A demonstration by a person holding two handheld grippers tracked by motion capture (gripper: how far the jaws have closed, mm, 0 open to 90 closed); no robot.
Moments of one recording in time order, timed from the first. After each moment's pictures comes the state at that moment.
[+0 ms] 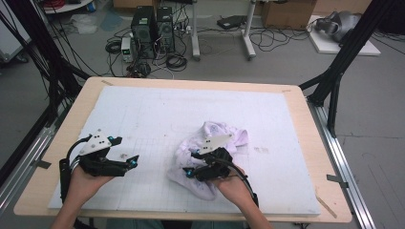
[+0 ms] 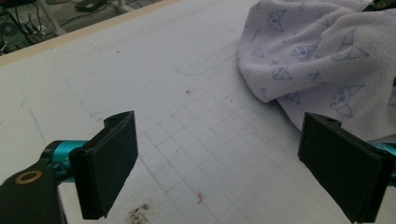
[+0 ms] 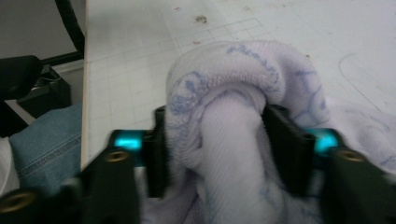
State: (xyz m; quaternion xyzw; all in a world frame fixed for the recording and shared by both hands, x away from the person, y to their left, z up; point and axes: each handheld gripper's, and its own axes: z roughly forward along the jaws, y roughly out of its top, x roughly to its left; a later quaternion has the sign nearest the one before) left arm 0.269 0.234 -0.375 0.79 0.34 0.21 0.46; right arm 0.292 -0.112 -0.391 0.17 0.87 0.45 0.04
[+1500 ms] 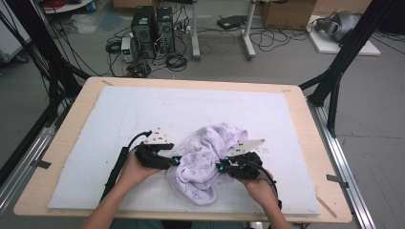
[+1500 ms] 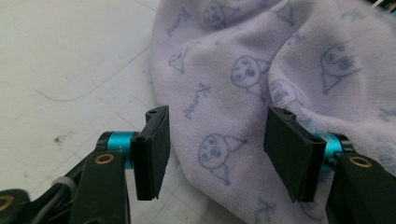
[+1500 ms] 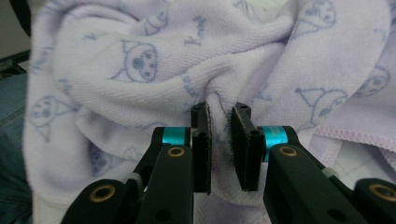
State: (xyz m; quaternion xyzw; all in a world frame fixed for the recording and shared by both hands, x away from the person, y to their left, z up) left arm 0.326 0.124 -0.424 0.86 0.27 0.10 0.43; right arm 0.296 -0.195 -0.417 0.23 0.87 0.43 0.06
